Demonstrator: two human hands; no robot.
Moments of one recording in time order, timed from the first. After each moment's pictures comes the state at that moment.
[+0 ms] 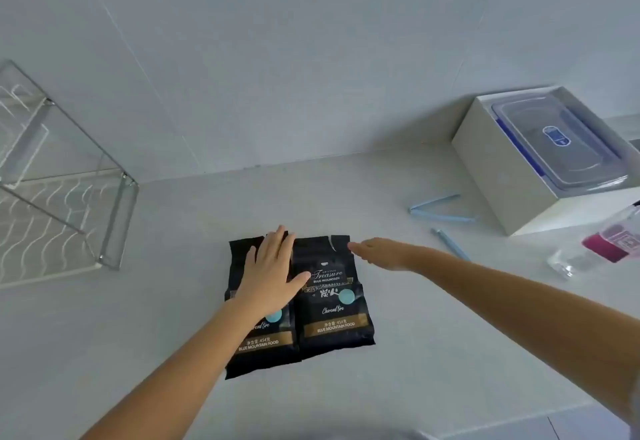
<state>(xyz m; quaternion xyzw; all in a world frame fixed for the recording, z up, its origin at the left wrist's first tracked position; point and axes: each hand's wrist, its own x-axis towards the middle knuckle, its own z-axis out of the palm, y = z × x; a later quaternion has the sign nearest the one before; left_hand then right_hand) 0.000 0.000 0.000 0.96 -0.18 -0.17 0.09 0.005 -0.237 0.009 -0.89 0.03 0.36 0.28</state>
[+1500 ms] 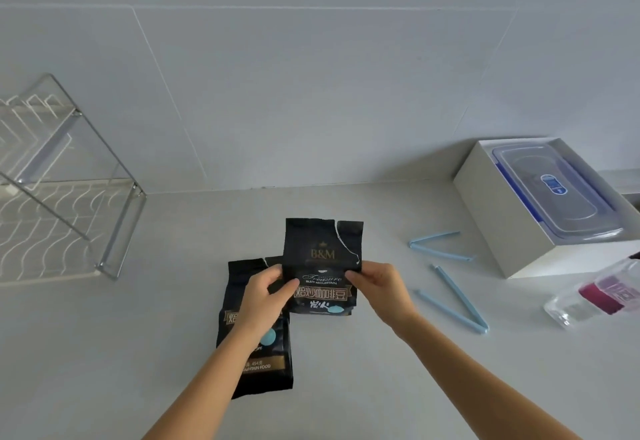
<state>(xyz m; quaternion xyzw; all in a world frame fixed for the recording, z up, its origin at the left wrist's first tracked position) -0.013 -0.005 0.007 0.78 0.00 -0.11 0.61 -0.028 -0.217 0.007 -0.80 0.08 0.06 0.59</state>
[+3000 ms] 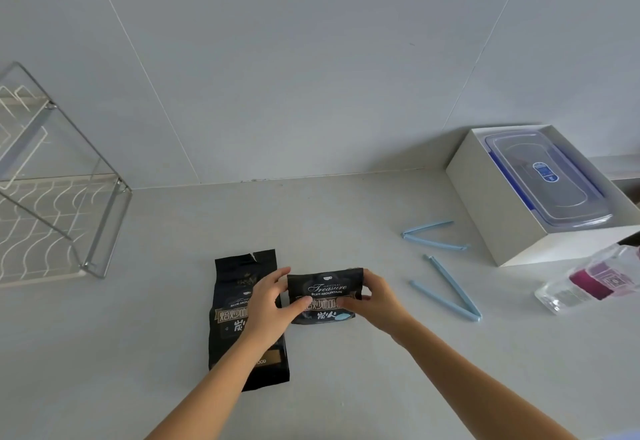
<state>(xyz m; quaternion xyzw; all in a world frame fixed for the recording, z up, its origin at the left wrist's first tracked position) -0.023 -0.014 -0.029 0.87 -0.03 -0.13 0.48 -0.046 -0.221 -0.018 -0.76 0.11 0.12 0.63</state>
